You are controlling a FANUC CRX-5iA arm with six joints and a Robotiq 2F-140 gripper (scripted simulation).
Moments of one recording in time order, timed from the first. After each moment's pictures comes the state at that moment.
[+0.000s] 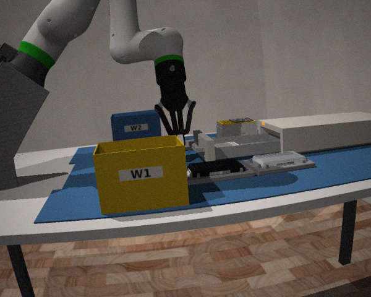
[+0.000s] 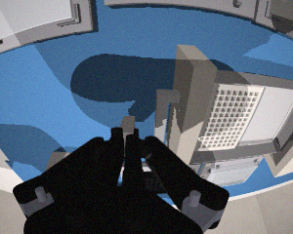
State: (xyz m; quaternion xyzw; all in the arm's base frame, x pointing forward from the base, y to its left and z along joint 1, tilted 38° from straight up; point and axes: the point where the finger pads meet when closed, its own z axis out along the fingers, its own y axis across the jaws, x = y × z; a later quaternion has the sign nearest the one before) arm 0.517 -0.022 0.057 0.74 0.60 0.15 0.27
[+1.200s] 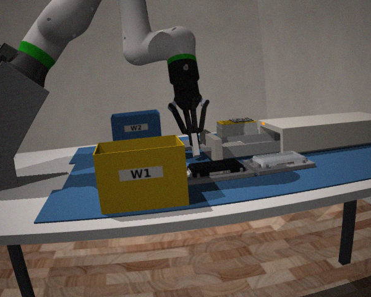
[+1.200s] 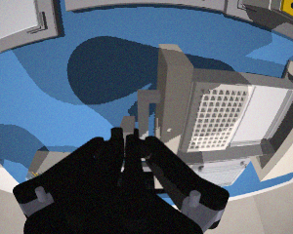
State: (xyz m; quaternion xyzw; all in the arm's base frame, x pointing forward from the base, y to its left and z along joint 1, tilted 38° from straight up) arm 0.550 -0.027 0.080 0.74 0.60 0.15 0.27
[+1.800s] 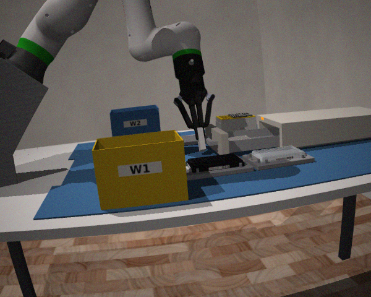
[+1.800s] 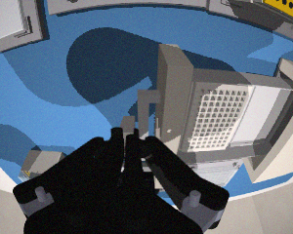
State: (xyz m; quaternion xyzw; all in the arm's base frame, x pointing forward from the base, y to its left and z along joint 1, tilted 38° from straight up) arm 0.566 -0.029 0.092 0.74 0.60 0.15 0.27
